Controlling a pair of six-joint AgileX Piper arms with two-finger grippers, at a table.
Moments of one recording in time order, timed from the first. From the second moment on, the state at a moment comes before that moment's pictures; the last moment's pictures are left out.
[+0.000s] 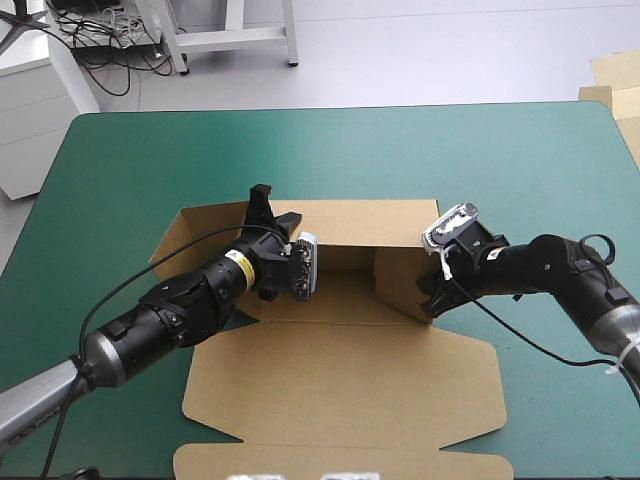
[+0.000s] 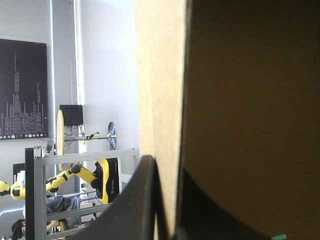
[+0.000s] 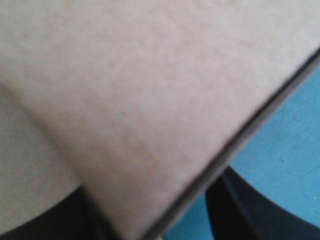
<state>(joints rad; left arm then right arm) -0.77 1.33 -0.90 0.95 0.18 0.25 0.26 1.28 -0.94 0.54 0.74 -0.84</state>
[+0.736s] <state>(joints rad) -0.78 1.35 -0.88 0.92 0.15 0.13 0.25 1.29 -0.93 0.56 0.71 -0.80</state>
